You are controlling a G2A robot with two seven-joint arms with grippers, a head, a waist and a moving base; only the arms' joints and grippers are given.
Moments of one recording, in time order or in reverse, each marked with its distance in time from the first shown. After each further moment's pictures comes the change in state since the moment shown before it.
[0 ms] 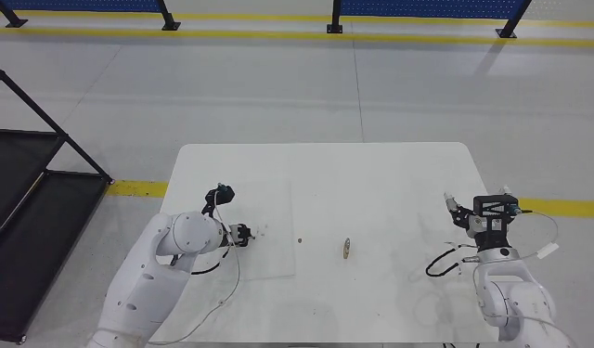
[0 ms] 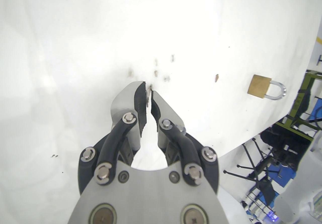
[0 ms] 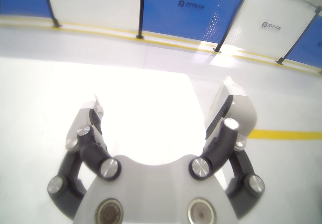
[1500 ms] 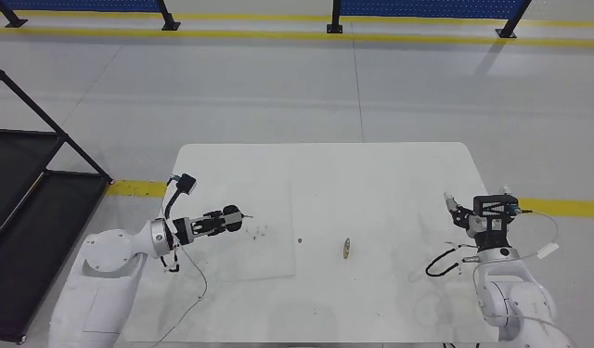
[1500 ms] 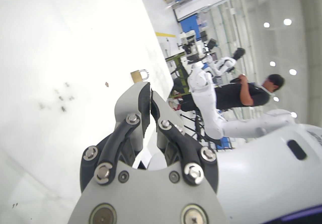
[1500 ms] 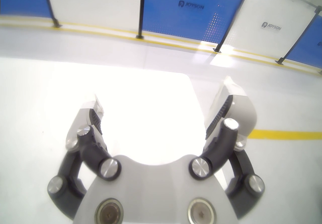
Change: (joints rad) left arm 0.137 0.041 -0.338 0.153 -0.938 -0.748 -0.022; right arm 0.000 0.000 0.000 0.000 0.000 0.000 0.000
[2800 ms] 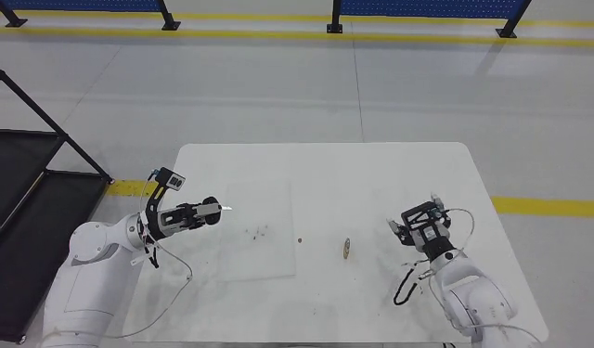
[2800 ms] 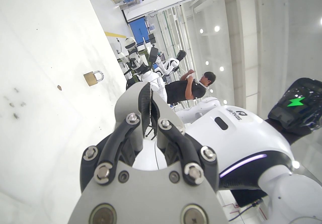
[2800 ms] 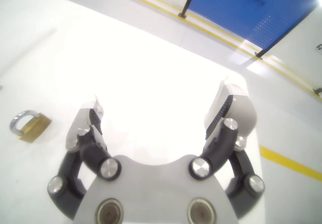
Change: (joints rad) left arm -0.095 0.040 0.003 0.200 -0.397 0.022 -0.221; right arm -0.001 -0.006 -0.224 -0.131 -0.193 -0.146 0.280
